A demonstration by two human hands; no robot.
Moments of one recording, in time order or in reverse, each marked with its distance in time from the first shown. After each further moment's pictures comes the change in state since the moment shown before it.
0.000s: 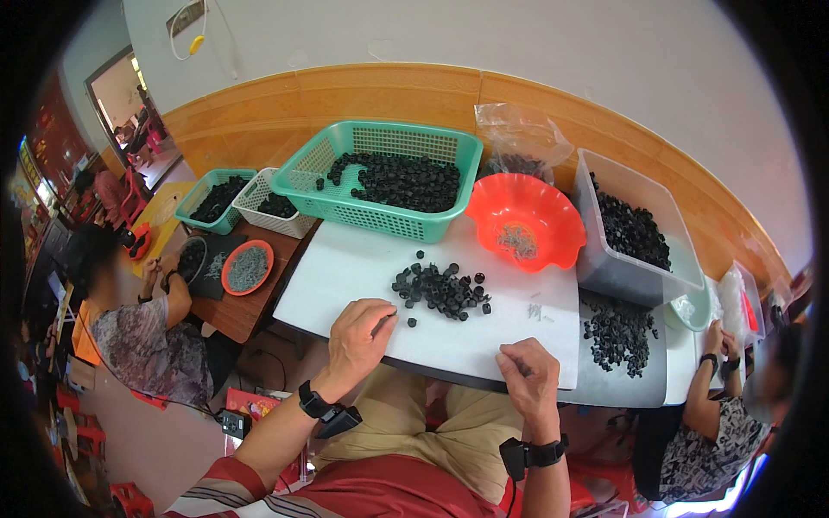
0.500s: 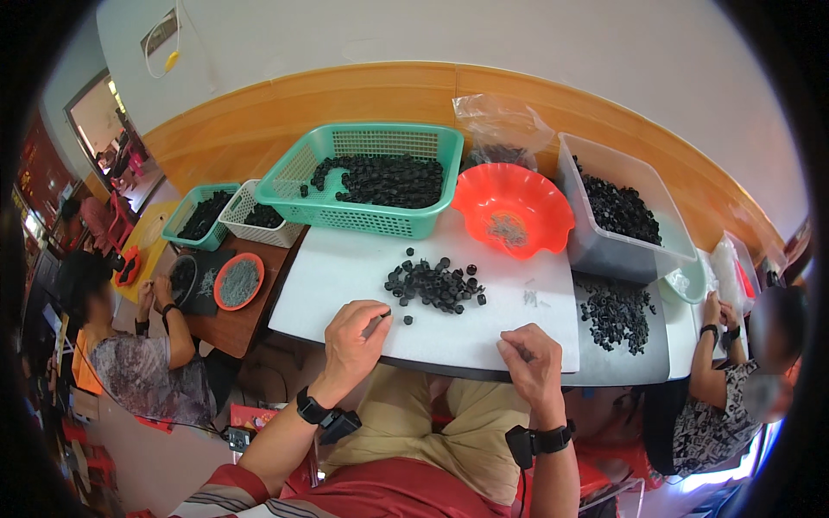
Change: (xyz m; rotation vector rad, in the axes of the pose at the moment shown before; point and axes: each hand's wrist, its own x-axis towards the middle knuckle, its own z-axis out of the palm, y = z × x) left_hand 0.000 -0.005 -0.003 -0.092 -0.035 -0.042; right_hand 0.000 0.000 0.003 -0.039 0.041 0.028
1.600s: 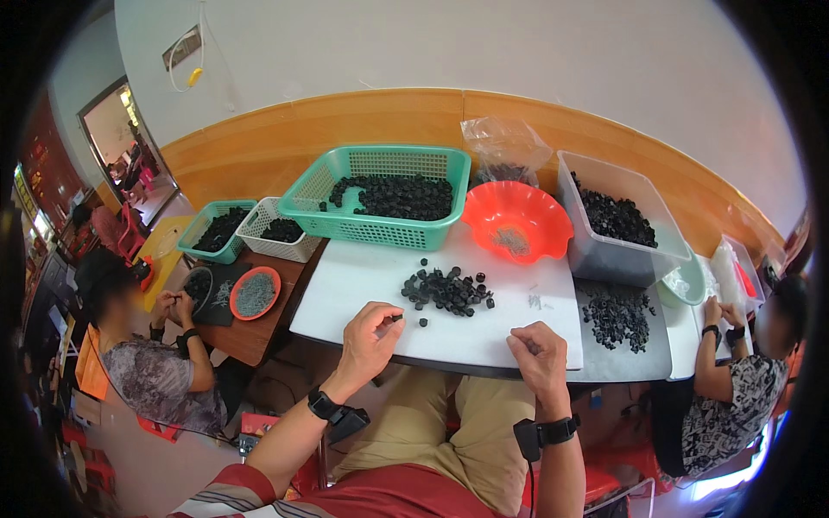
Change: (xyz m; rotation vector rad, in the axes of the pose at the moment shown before) left_hand -0.001 -0.001 -0.013 -0.187 -0.112 -0.114; right_hand -0.002 0.004 0.002 0.019 0.046 -0.001
